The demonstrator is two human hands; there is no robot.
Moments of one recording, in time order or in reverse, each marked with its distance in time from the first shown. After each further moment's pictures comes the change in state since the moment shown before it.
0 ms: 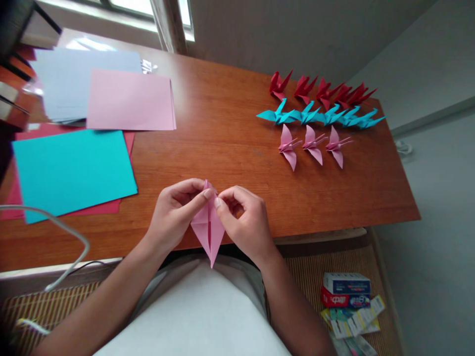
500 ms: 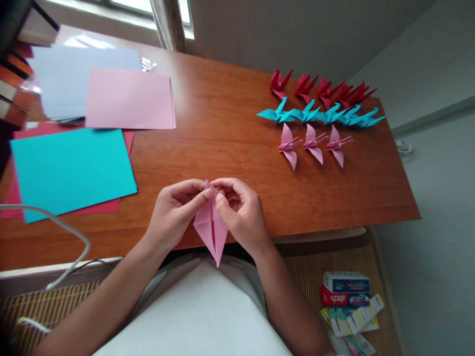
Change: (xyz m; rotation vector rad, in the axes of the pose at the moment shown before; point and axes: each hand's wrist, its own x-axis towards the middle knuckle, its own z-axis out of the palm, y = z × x) left_hand -0.002 -0.003 -0.001 -0.083 -0.030 -0.030; right_hand 0.009 0.000 0.007 0.159 0.025 0.020
